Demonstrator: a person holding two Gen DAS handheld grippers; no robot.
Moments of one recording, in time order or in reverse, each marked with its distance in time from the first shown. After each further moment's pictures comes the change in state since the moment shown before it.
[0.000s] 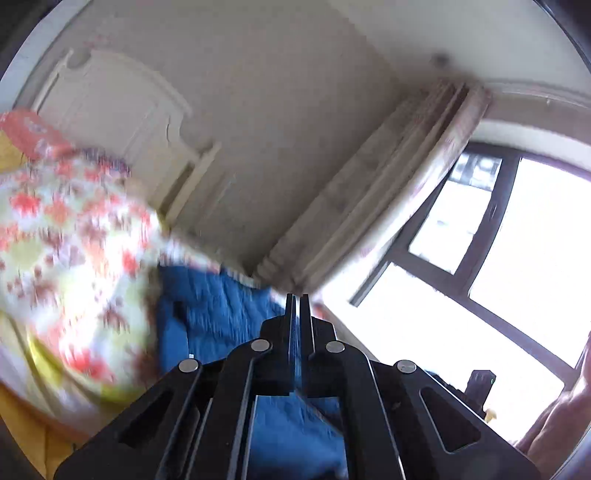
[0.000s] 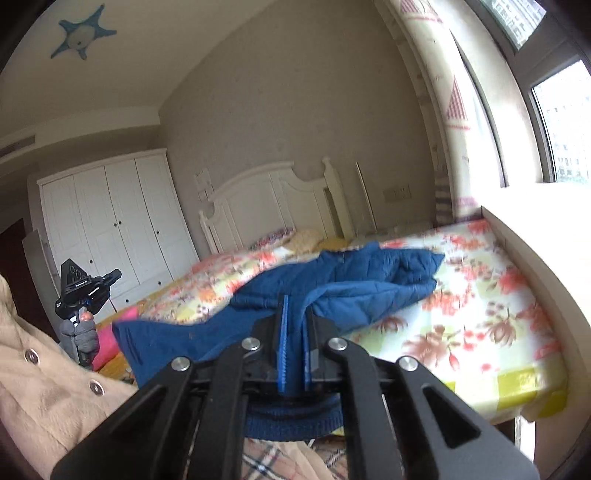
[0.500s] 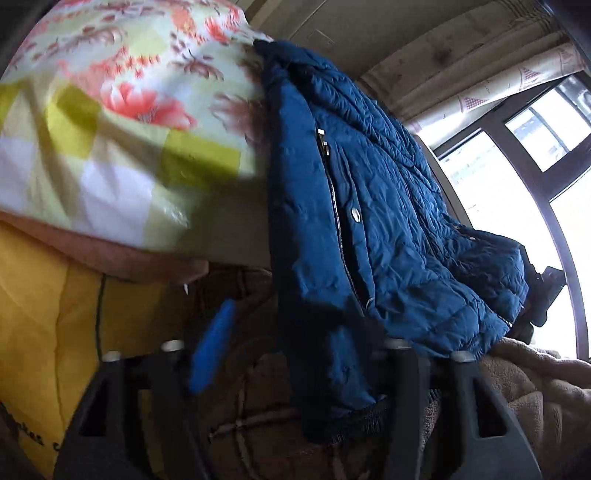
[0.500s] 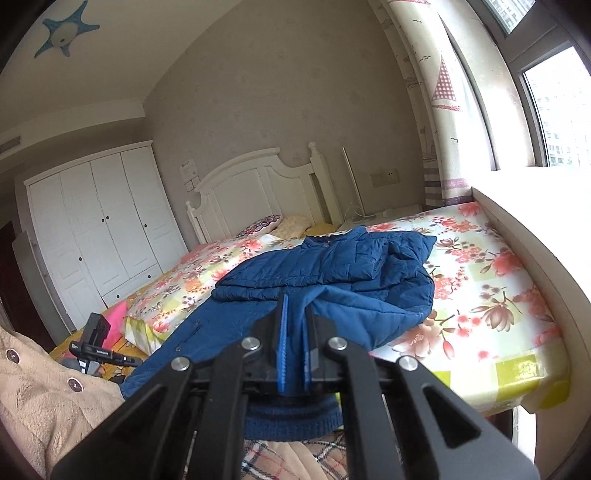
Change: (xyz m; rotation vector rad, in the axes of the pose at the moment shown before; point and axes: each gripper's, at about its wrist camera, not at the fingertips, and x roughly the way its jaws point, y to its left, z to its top) left arm 0.049 0.109 -0.146 -0.218 0.736 0.221; right arm 0.023 -0.020 -0.021 0.035 0.079 -0.045
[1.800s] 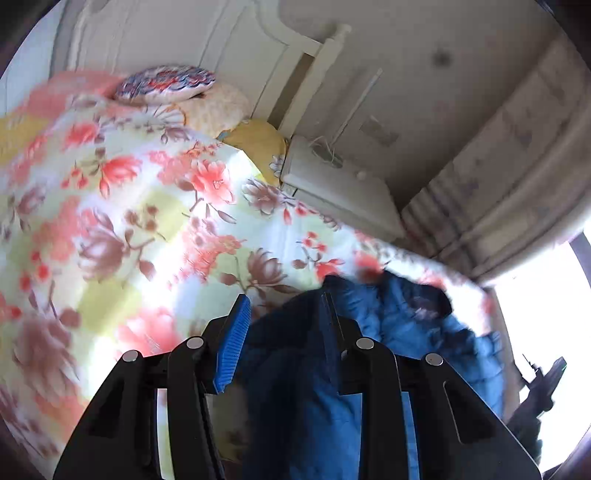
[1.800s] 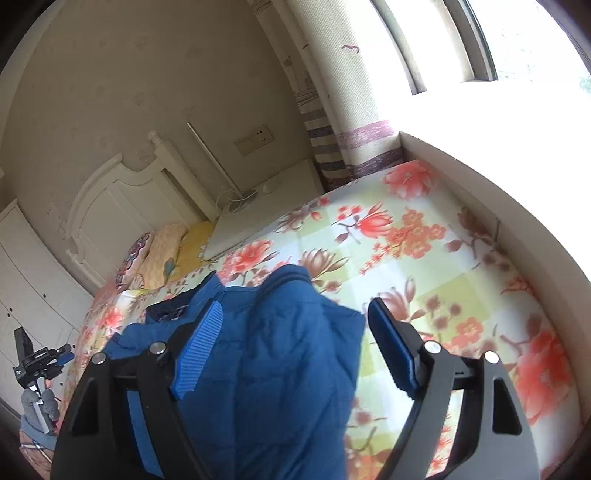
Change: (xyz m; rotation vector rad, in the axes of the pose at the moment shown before) left arm 0.102 -0.040 0.426 0.012 -0.245 0.329; right arm 0.297 -0.246 0.137 0.363 0.174 -0.387
